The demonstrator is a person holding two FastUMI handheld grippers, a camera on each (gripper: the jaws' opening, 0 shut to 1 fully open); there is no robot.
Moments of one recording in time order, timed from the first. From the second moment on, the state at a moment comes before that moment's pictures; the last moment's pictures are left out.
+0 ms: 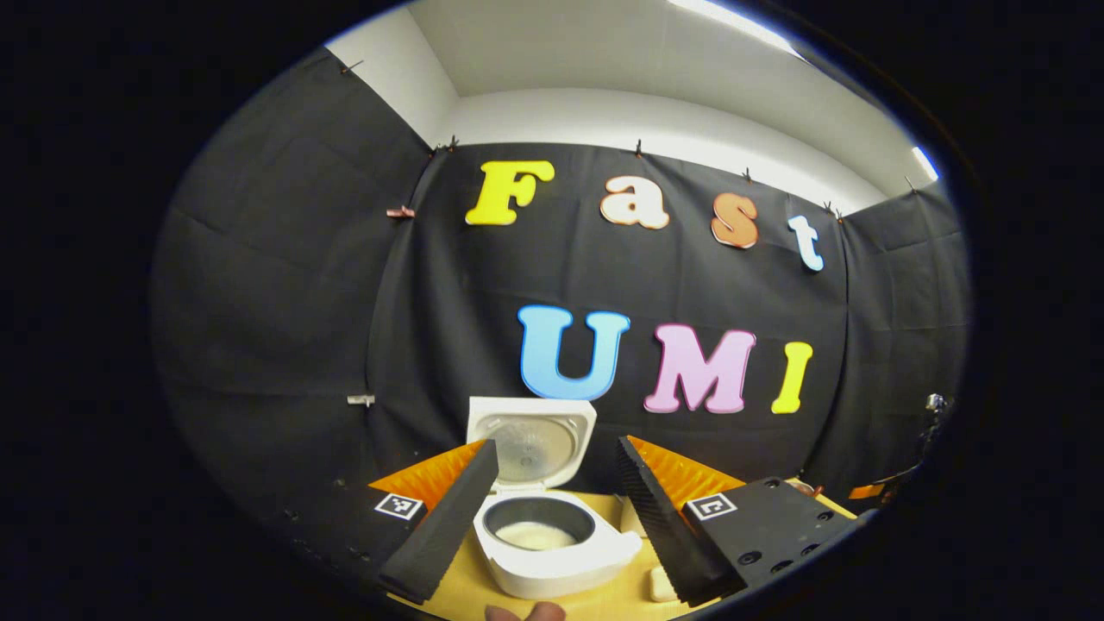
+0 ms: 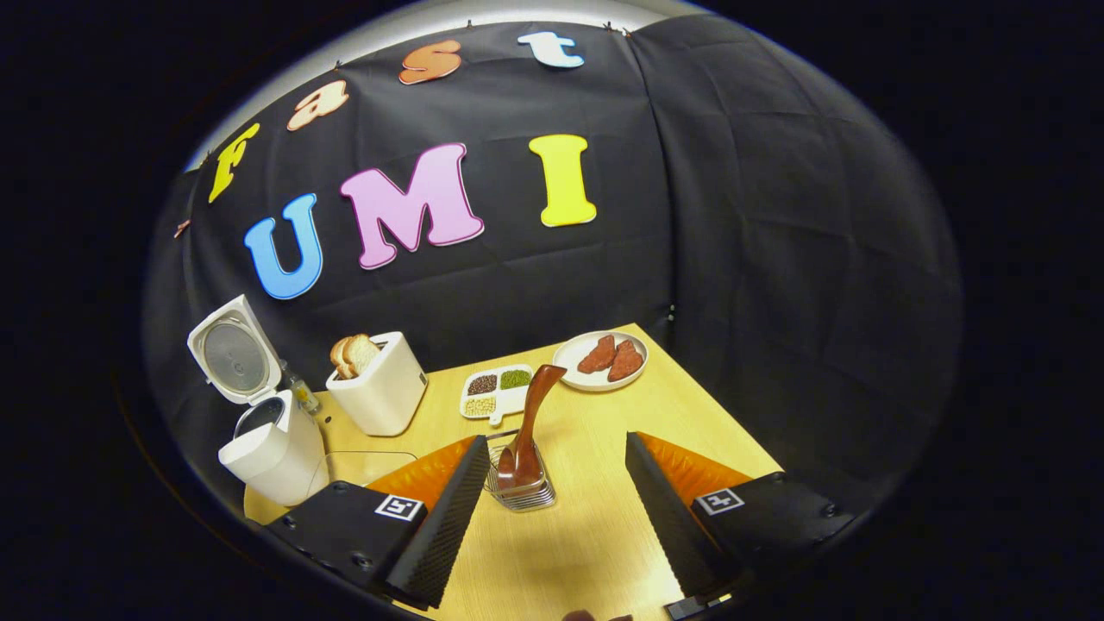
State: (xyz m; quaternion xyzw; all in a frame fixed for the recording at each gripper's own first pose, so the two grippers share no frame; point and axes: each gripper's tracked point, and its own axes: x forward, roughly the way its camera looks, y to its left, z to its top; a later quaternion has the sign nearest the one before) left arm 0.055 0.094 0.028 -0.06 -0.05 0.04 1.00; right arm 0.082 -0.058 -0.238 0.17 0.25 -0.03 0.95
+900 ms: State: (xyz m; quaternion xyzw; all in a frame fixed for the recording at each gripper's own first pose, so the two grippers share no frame) left arm 0.263 0.152 0.112 -0.03 -0.12 0.04 0.99; right arm 0.008 -0.014 -0.150 0.08 0.19 -0.04 0.98
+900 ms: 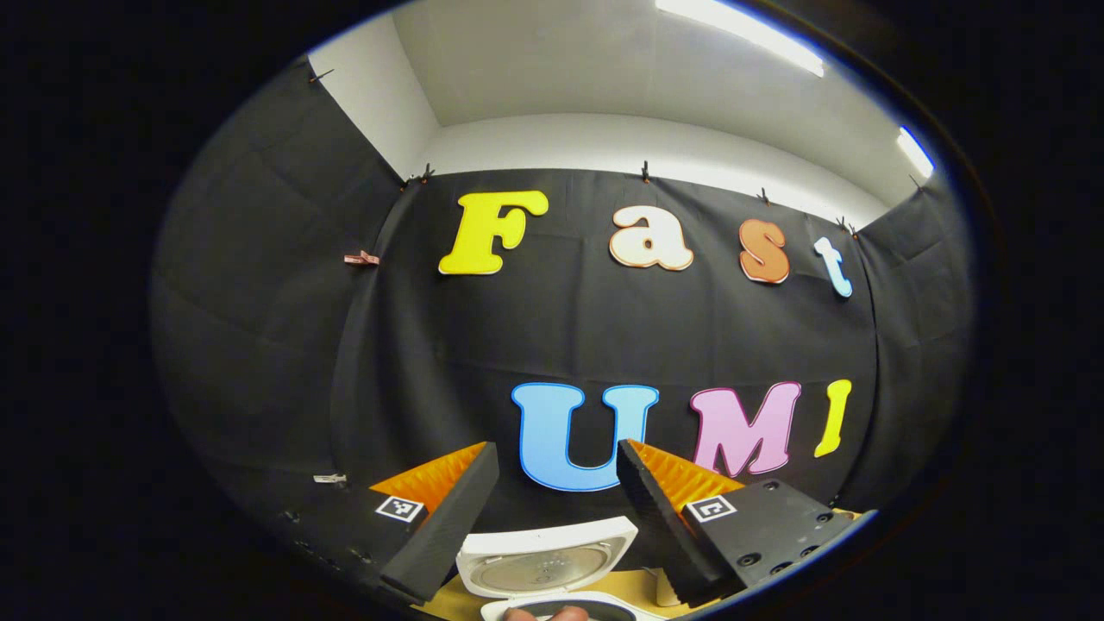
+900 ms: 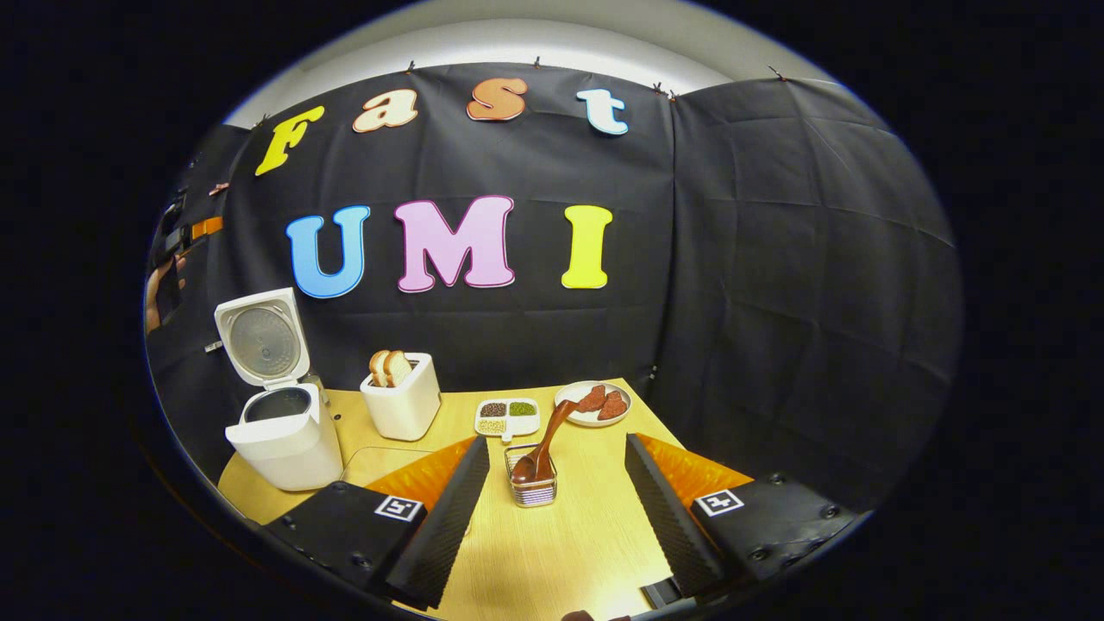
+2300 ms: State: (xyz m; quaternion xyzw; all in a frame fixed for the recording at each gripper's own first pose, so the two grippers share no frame) left arm 0.381 0.150 -0.058 -0.01 0.08 0.07 0.99; right arm 0.007 0.005 -0.155 0.10 0.20 -0.03 0.97
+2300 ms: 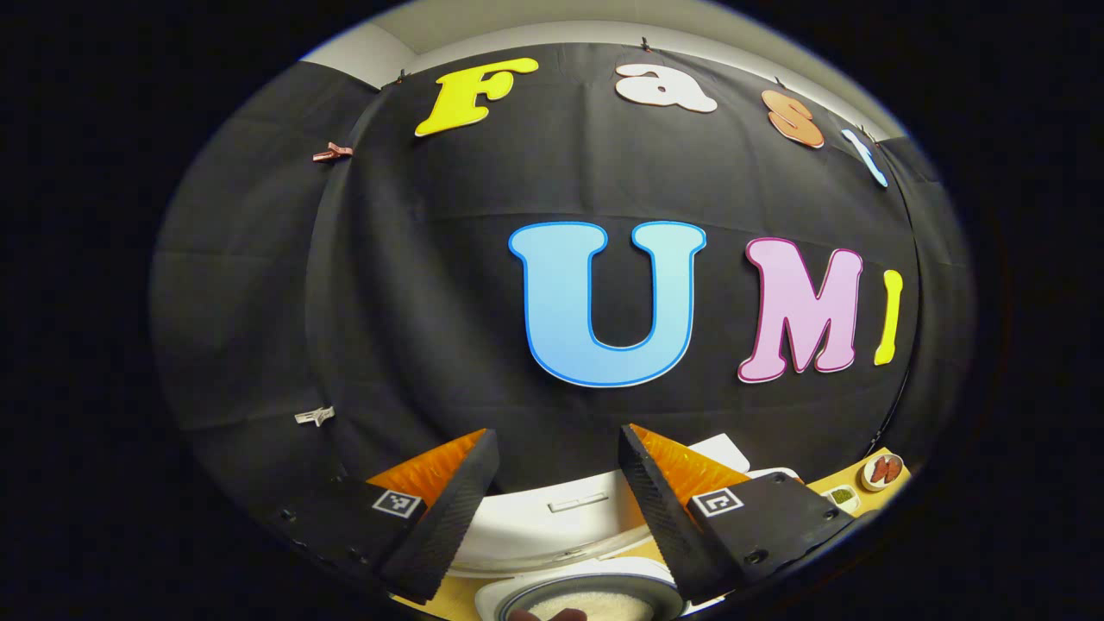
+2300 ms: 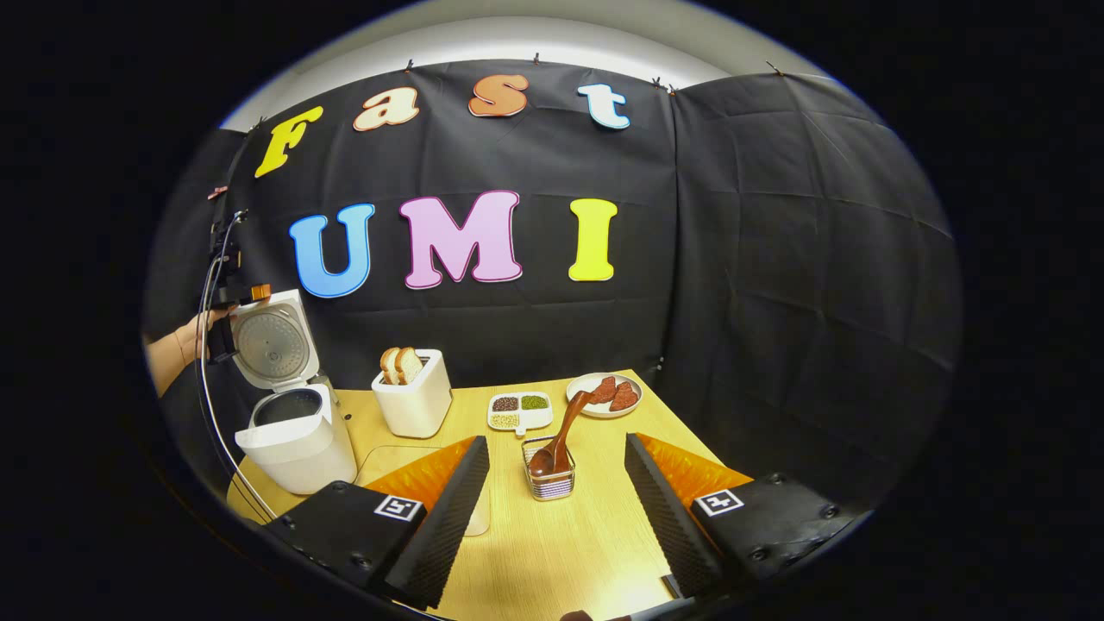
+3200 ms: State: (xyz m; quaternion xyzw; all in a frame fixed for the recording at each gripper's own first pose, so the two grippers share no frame) left arm 0.256 0.077 -0.187 -0.06 0.24 0.10 0.97; right arm -0.020 -0.020 -0.162 0.10 0.21 0.00 0.97
